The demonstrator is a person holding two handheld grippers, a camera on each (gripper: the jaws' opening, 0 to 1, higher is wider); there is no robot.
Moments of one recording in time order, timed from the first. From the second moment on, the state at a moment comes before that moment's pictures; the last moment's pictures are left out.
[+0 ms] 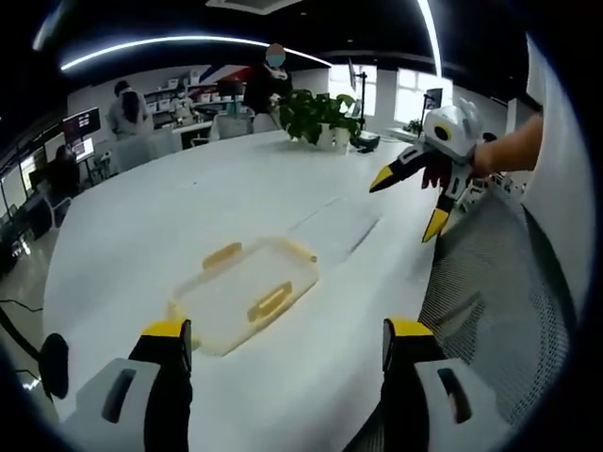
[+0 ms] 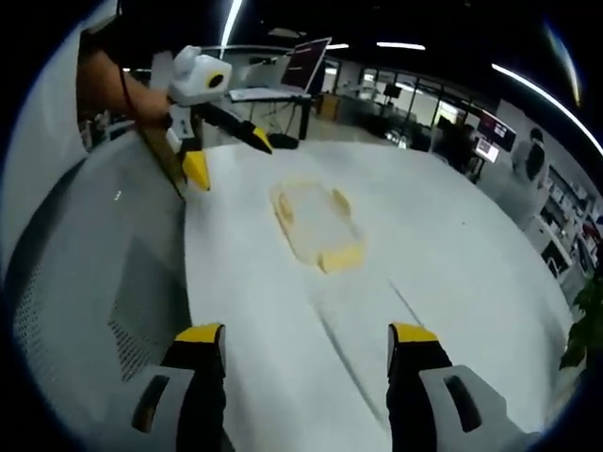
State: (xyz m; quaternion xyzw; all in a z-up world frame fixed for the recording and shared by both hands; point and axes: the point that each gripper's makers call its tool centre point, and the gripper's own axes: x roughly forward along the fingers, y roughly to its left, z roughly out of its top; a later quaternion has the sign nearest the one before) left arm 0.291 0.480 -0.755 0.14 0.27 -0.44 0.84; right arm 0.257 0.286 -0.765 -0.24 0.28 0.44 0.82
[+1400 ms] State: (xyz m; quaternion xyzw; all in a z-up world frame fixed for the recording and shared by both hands) left arm 0.325 0.508 -0.766 0.21 0.29 -0.48 0.80; right arm 0.303 0.326 -0.765 -0.28 0.27 0.50 0.77
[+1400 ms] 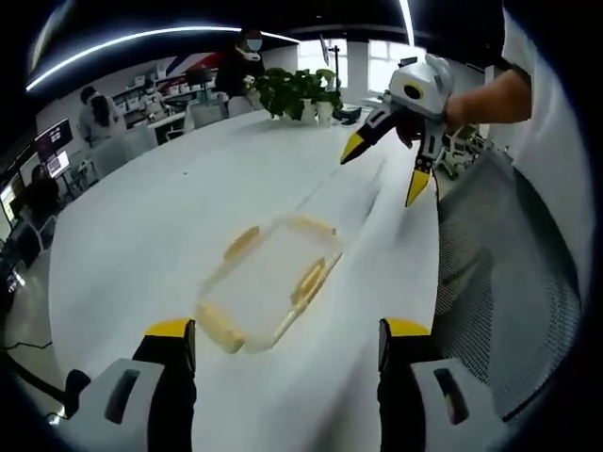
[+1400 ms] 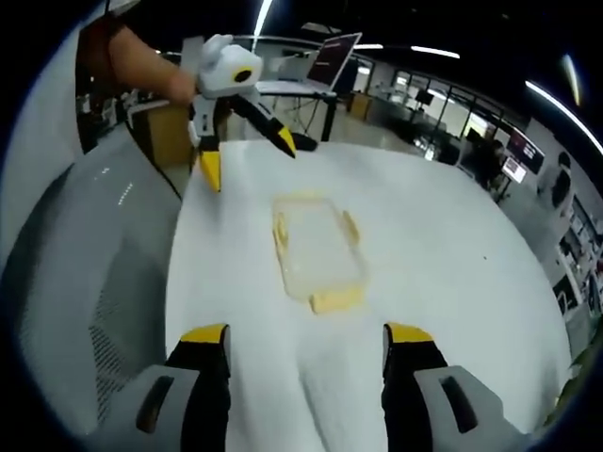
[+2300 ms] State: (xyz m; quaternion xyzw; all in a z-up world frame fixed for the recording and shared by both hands) left arm 0.342 0.506 -0.777 0.26 0.30 -0.50 0.77; right arm 0.331 0.323 -0.763 -0.30 0.26 0.51 0.77
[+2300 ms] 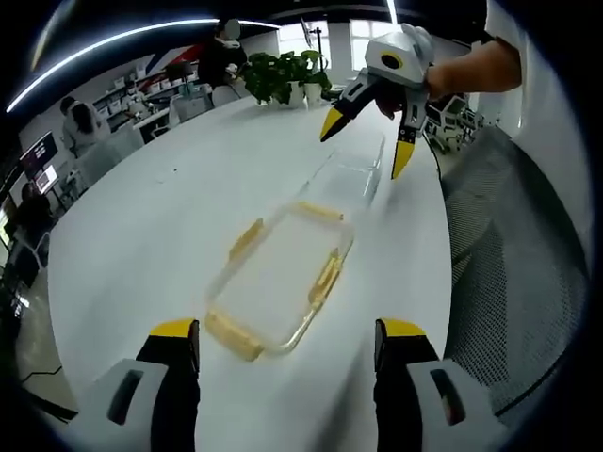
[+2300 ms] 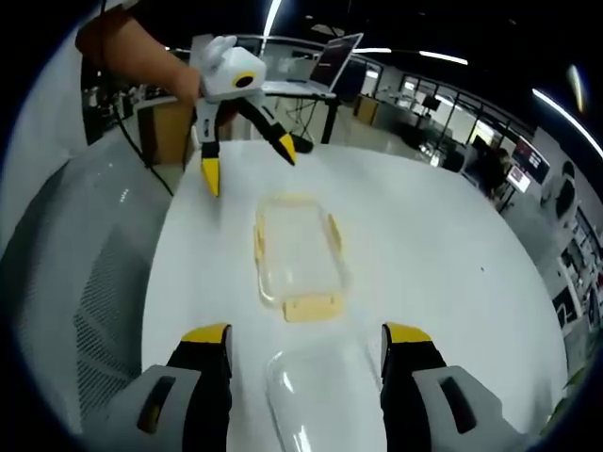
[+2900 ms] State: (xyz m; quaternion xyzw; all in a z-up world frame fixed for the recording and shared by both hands) left arm 0.360 0.512 -0.780 0.29 0.30 -0.51 0.75; right arm 0.347 0.335 -0.767 -0.31 0.26 0.53 0.75
